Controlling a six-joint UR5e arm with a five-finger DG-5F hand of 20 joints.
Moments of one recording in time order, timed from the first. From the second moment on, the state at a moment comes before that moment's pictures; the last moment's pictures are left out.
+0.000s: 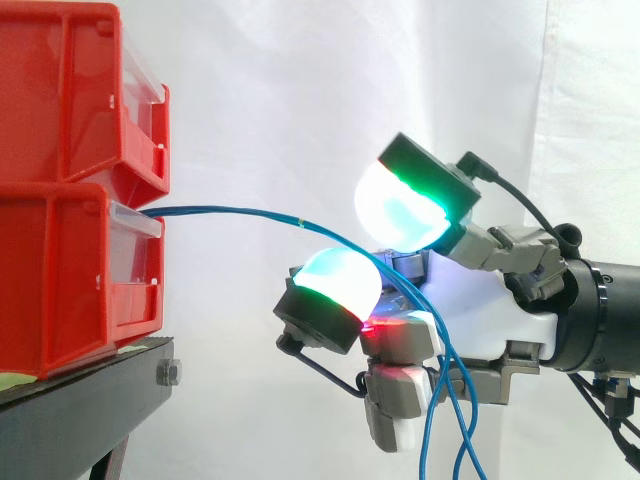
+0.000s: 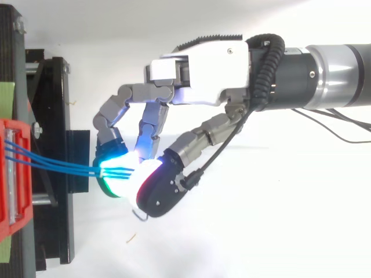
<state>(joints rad) 0.02 -2.36 -1.21 -2.60 -1.66 -0.07</state>
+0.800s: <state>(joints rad) 0.03 -2.36 -1.21 -2.61 -1.66 -0.08</state>
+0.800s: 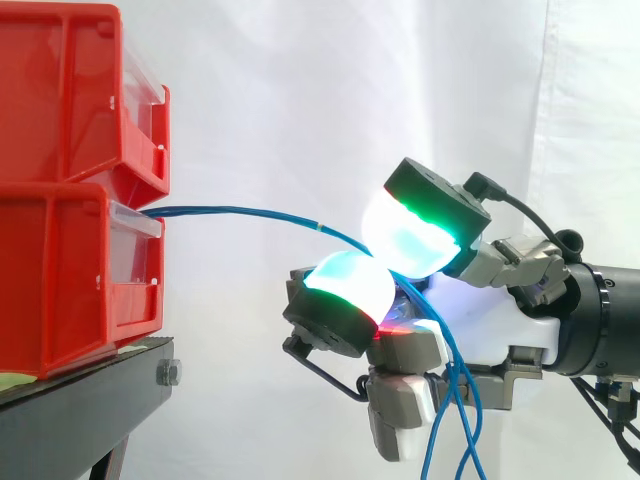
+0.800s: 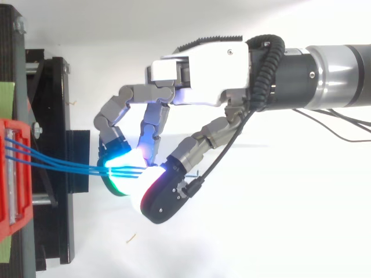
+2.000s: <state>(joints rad) 0.03 -2.36 -1.21 -2.61 -1.66 -0.08</state>
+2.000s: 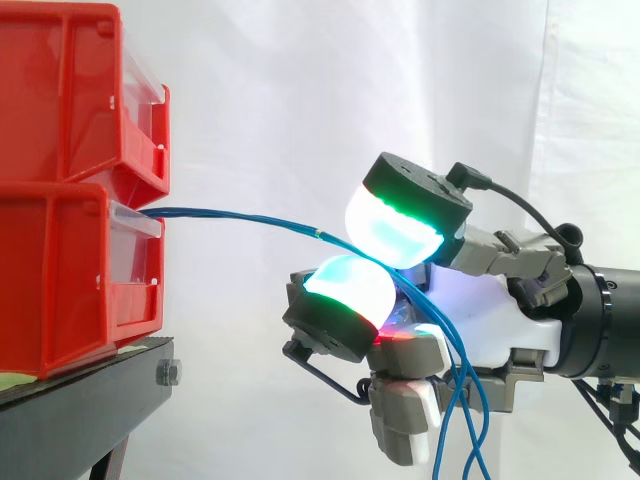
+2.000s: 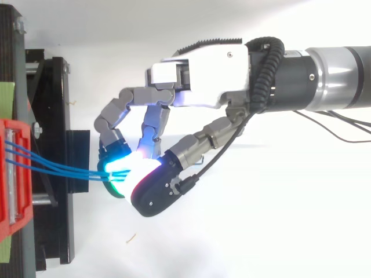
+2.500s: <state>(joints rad) 0.03 -2.36 -1.21 -2.61 -1.66 -0.08</state>
